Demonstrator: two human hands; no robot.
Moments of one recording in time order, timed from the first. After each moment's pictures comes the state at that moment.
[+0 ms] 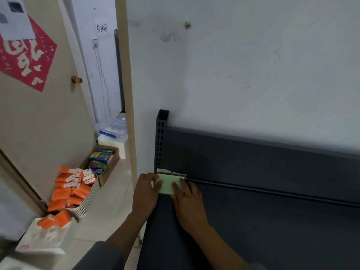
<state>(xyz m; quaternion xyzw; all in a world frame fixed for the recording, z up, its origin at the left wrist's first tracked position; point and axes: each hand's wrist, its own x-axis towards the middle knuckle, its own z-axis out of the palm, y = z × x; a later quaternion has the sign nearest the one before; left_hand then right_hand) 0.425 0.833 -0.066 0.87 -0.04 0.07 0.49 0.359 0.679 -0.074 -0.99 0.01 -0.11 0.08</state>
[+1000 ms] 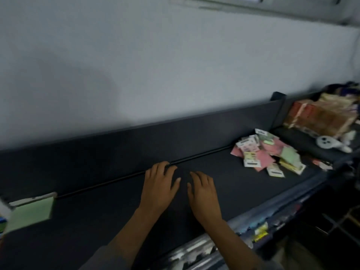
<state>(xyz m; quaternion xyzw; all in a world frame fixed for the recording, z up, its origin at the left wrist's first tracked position) 0.242 0.471 0.000 0.83 -0.46 0.20 0.23 0.119 0.350 -0.034 -0.91 0.26 -0.32 0.10</state>
